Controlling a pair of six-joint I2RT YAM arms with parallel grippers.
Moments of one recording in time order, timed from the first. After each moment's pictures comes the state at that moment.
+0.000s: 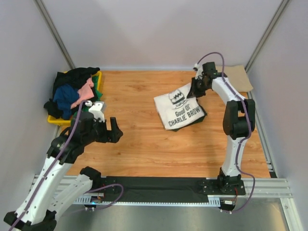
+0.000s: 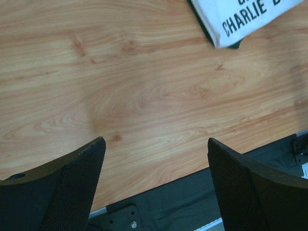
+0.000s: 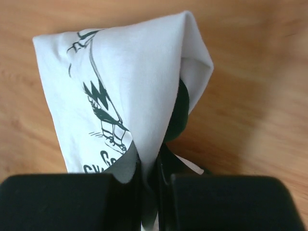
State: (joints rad) left arm -0.43 0.73 0.96 -0.92 0.07 -0.35; right arm 0.18 2.08 1.70 -0.68 -0.45 0.17
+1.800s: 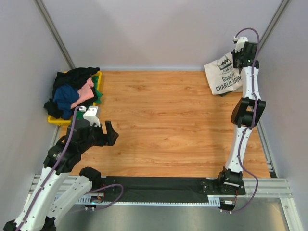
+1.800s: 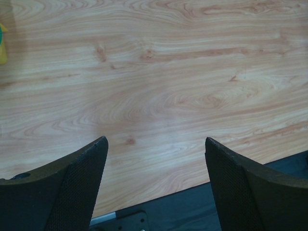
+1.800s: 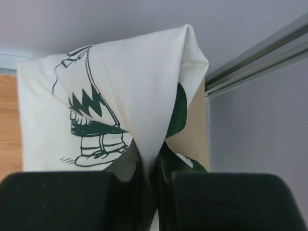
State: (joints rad) left arm -0.43 0.57 0.89 -0.91 -0.02 -0.35; right arm -0.22 2.49 2.54 -0.56 -0.07 -0.33
